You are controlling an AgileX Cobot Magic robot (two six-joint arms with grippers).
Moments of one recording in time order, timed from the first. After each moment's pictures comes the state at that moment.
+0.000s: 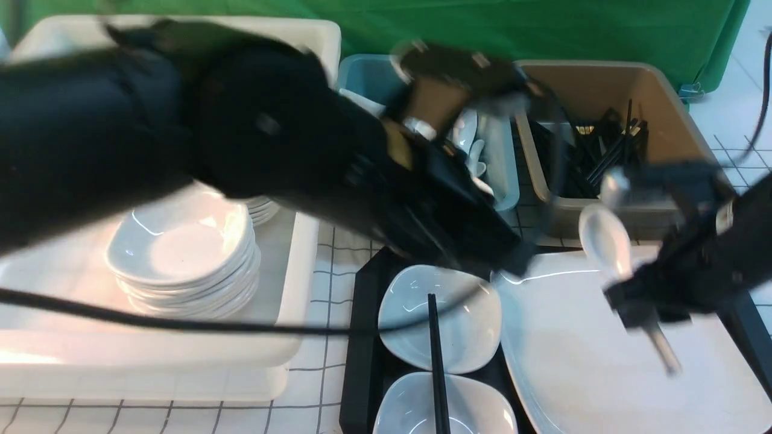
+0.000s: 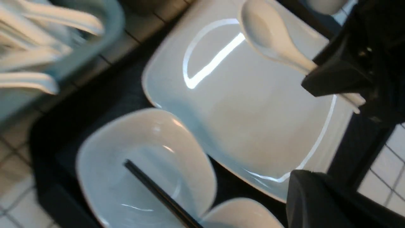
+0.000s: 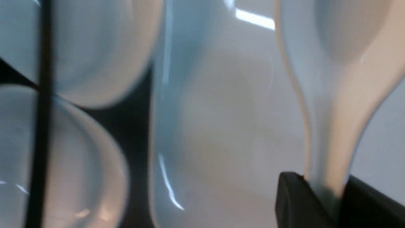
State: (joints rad) right arm 0.34 1.46 -1.10 0.17 0.92 -0.10; left arm -0.74 1.47 -1.31 -0.19 0.68 0.00
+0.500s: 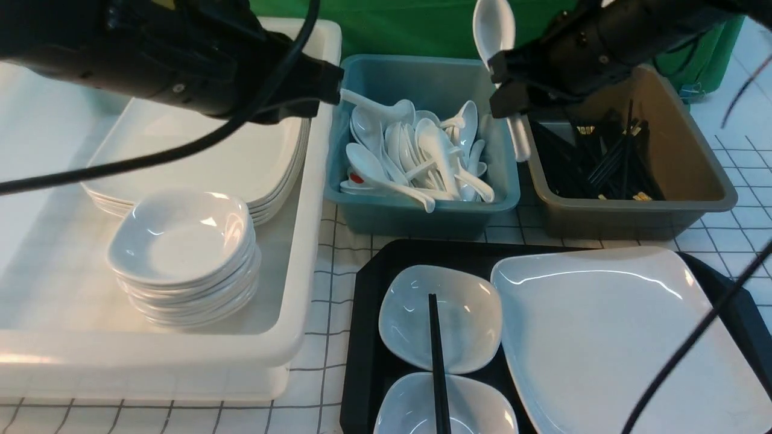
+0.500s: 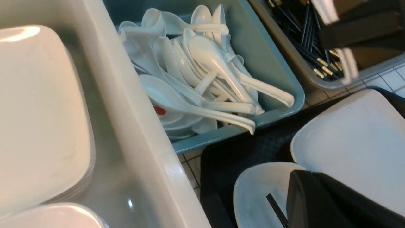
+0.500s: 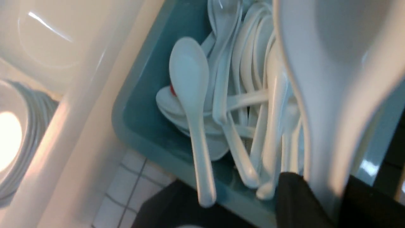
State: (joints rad) right arm 0.34 1.98 -1.89 0.38 0.92 -0.18; left arm -0.44 1.36 -1.31 -0.19 0.72 0.00
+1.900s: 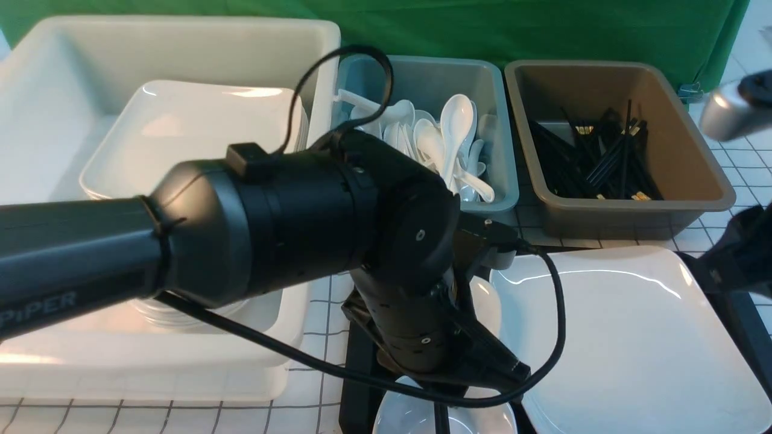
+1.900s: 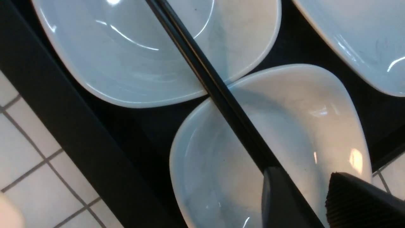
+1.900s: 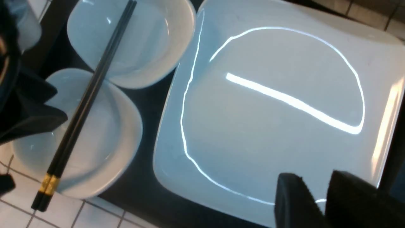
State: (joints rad) right arm 0.34 1.15 -1.10 0.09 1.11 -0.13; left arm -0.87 1.76 -1.31 -0.08 0.93 -0.30
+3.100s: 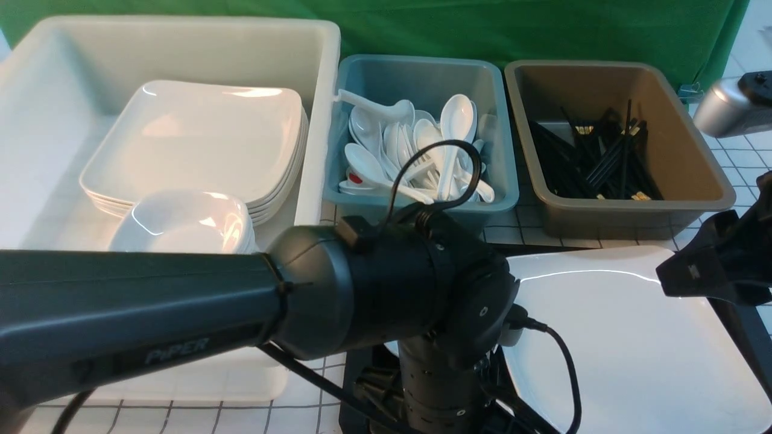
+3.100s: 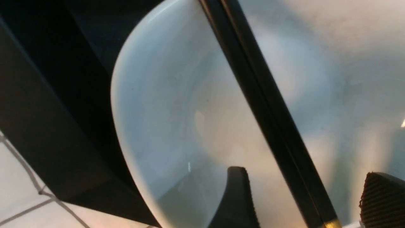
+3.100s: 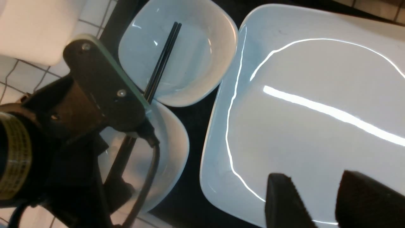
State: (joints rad) right arm 0.34 1.15 -1.08 0.22 1.05 -0.13; left arm -0.96 1.89 -1.31 -0.10 1.01 -0.50
